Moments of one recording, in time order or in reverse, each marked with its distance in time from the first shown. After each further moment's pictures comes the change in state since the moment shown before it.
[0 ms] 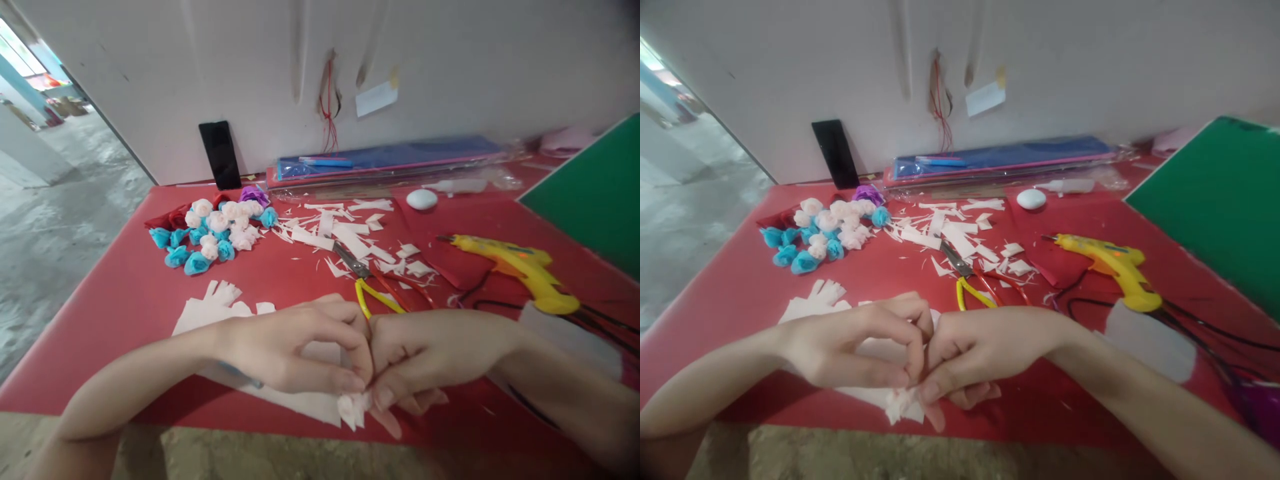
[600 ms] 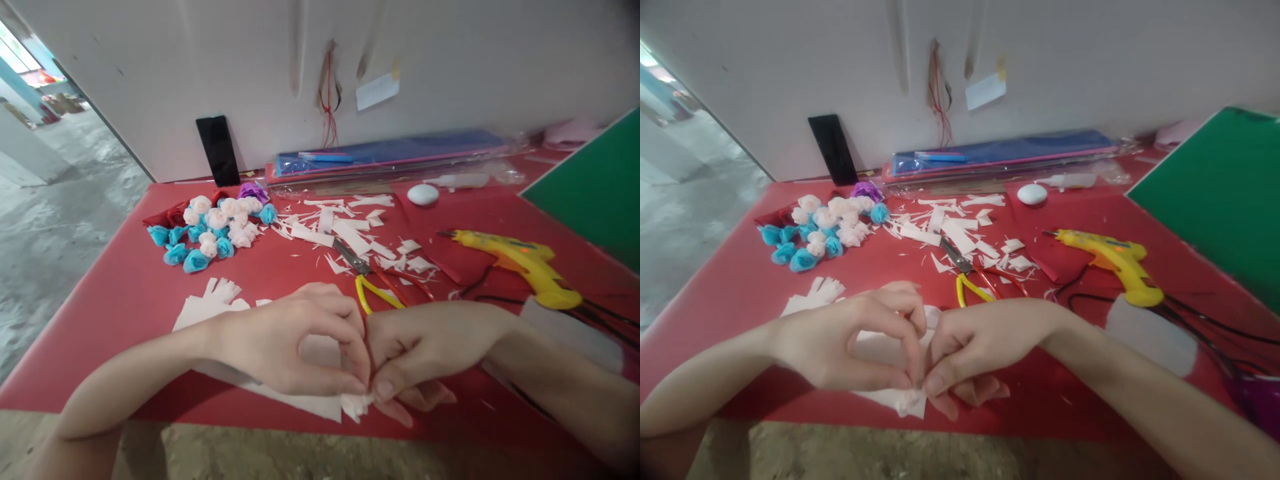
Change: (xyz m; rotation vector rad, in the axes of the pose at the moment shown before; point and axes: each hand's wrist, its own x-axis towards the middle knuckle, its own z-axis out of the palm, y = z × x) left_hand -0.003 0.003 0.001 0.194 0.076 0.015; right_hand 0.003 0.000 -0.002 0.039 -0.044 0.103
